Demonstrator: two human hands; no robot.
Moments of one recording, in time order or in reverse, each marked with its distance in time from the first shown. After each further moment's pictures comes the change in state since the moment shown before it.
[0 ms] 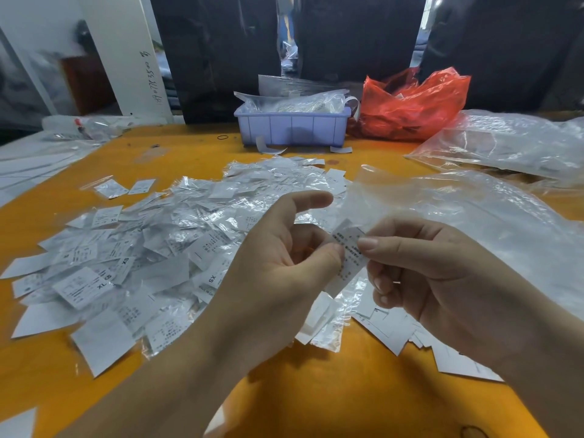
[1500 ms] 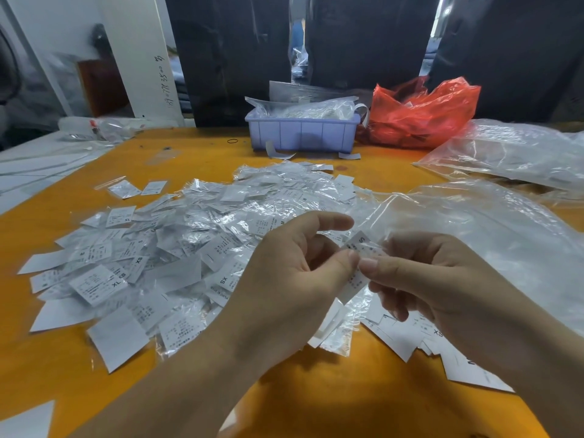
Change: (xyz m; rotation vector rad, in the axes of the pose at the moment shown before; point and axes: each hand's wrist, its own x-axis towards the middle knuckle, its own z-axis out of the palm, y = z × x) left_hand -0.003 0.000 0.000 0.087 -0.005 0.010; right_hand -0.001 0.000 0.004 -0.355 -0.005 -0.071
